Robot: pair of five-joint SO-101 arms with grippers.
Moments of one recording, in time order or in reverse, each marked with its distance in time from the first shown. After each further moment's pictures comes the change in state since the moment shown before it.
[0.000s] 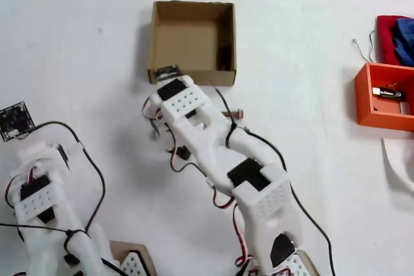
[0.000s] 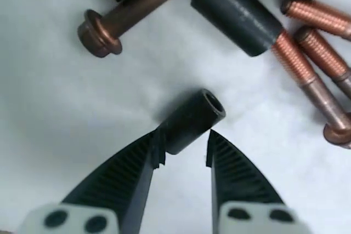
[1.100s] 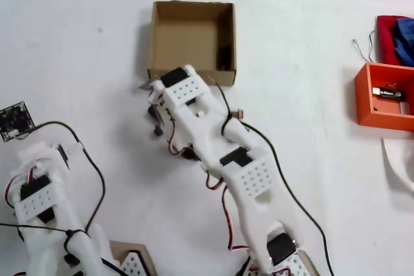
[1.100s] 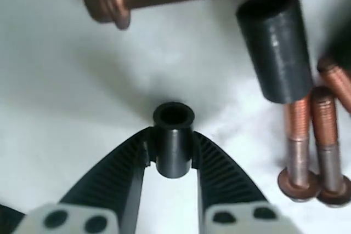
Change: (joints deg) left arm 0.0 0.0 0.0 0.0 0.0; right arm 3.5 14.4 -19.1 14.2 31.6
